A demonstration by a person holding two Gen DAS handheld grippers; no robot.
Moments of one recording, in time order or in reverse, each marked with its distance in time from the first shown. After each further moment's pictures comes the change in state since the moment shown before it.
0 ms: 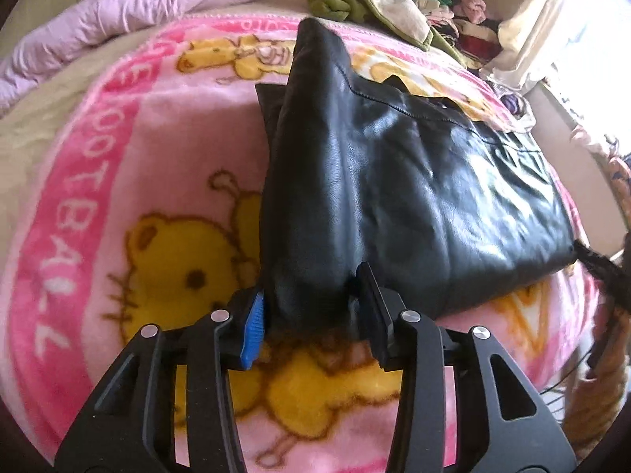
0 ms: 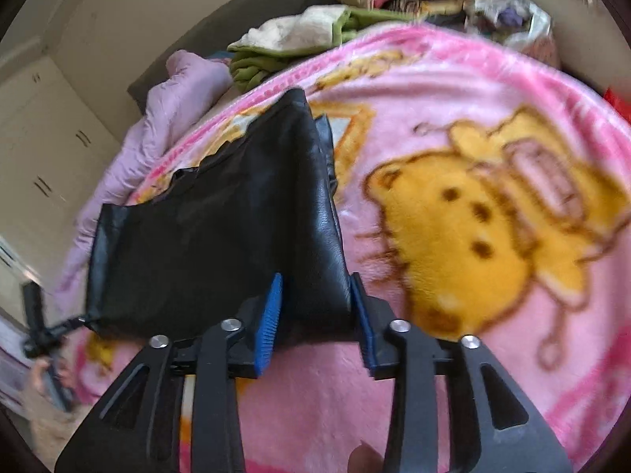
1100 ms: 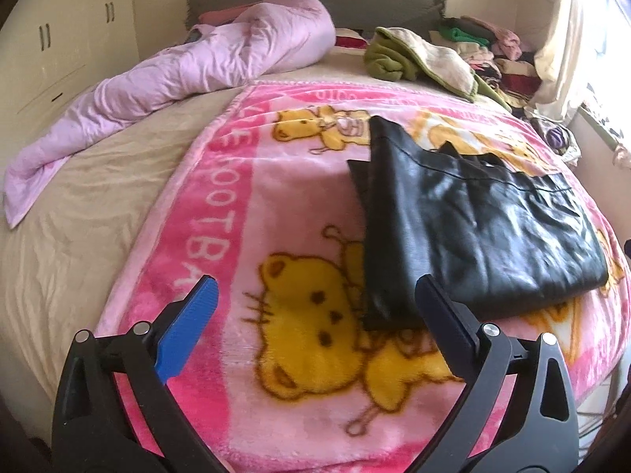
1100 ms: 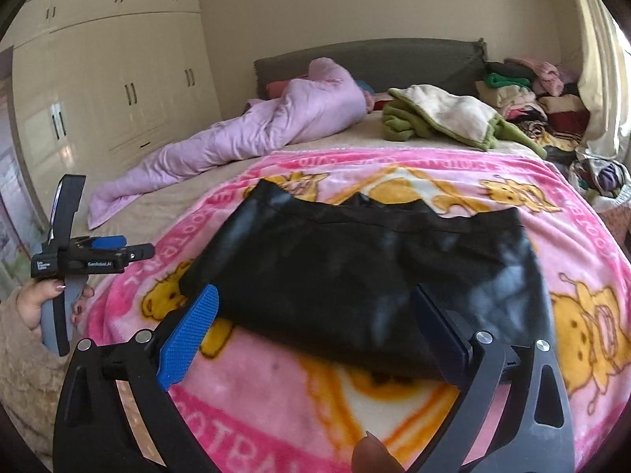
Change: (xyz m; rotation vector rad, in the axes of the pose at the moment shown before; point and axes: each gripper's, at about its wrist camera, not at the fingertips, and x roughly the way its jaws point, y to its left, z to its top) left arm -0.079 0.028 -0.008 -0.019 -0.203 0.246; right arm -0.026 0.215 -0.029 -0.466 -0.127 0.204
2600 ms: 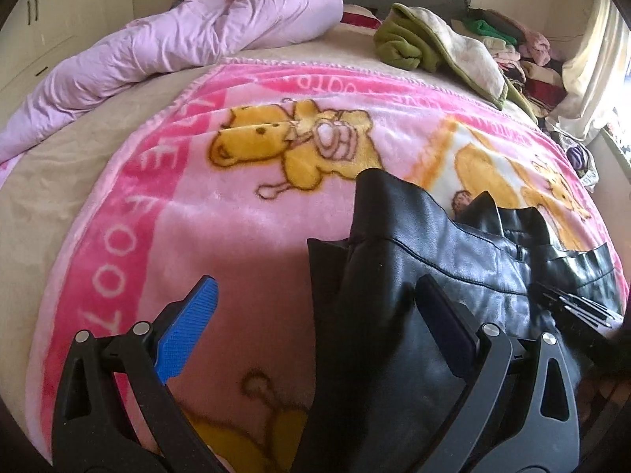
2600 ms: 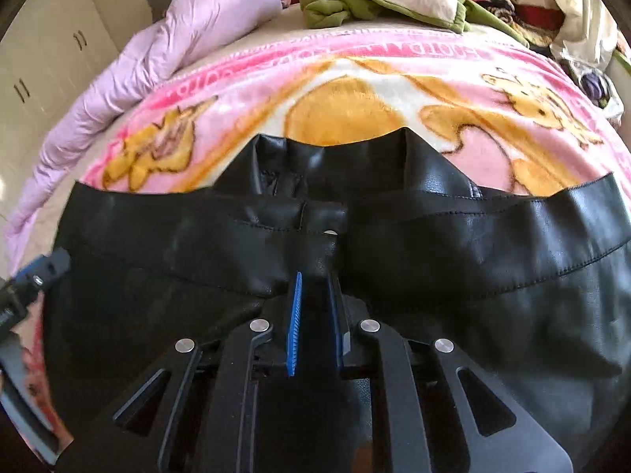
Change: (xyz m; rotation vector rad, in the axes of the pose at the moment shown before) left arm 0.152 -0.041 0.099 -0.077 0.095 -0.027; right arm 0.248 -0.092 0.047 0.242 0.387 -0.223
